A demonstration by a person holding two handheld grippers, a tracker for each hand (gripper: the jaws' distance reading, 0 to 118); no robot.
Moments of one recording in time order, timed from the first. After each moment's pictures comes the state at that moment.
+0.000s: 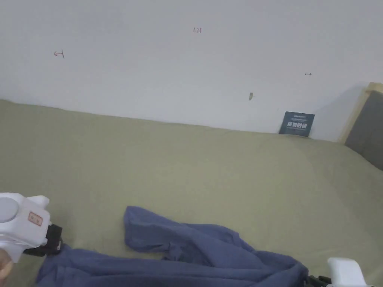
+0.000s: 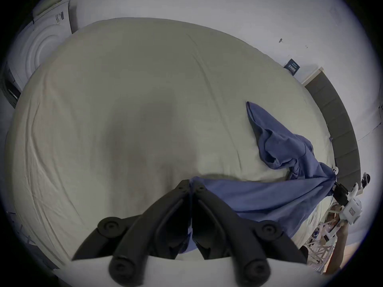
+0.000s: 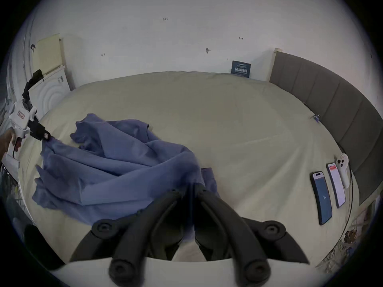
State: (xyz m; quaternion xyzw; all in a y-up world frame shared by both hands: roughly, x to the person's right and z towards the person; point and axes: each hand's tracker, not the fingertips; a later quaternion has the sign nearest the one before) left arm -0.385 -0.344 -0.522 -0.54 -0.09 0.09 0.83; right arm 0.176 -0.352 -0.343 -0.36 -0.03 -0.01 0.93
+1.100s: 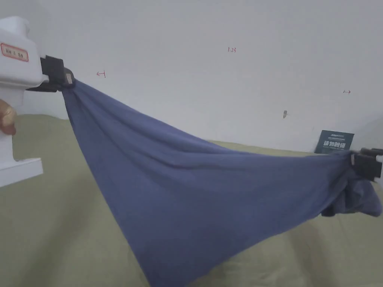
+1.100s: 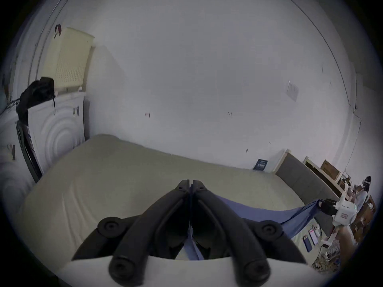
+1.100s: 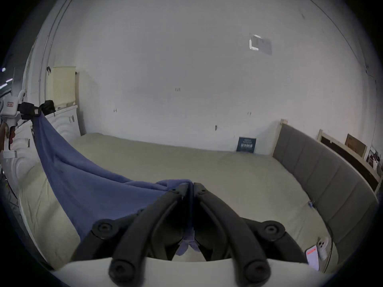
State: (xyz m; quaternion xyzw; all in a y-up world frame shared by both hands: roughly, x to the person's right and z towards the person) left arm -0.451 -0.063 -0.532 -0.17 -0.09 0.12 0.97; right arm 0.149 -0.128 -0.456 -0.15 -0.01 0.04 0.99
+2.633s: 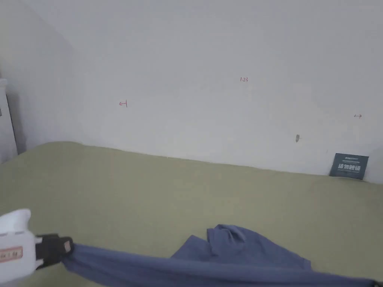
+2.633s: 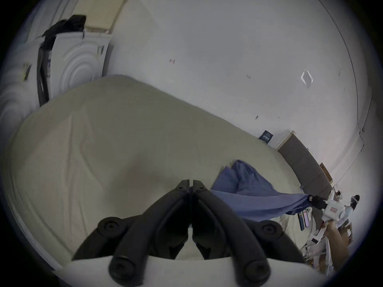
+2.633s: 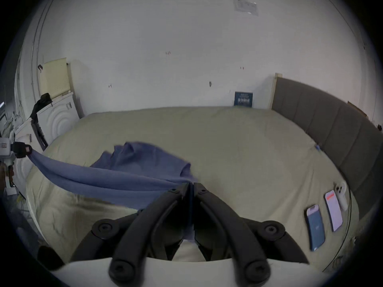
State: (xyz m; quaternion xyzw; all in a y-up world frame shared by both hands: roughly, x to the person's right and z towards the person) left arm -0.495 -0.268 -0.391 -0.32 -0.07 0.22 0.92; right arm 0.175 -0.286 -0.340 -0.28 -0.02 -0.04 0.96
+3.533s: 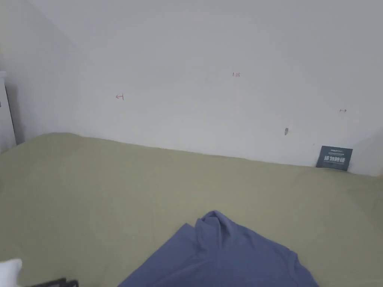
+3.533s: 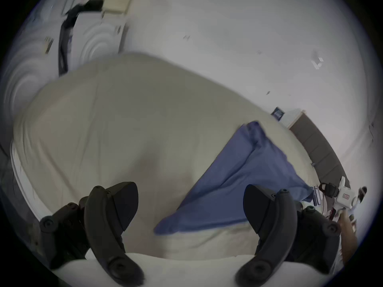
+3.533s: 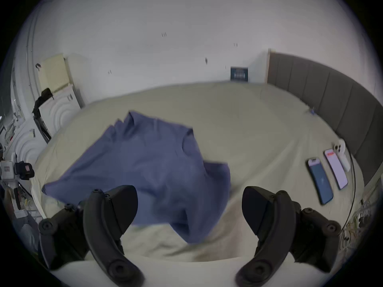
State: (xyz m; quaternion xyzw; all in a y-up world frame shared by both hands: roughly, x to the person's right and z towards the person) left arm -0.456 -0.291 -0.281 -0.33 -0.06 0.16 0.93; right arm 0.157 -0.304 -0.278 -0.28 -0.03 -0.05 0.96
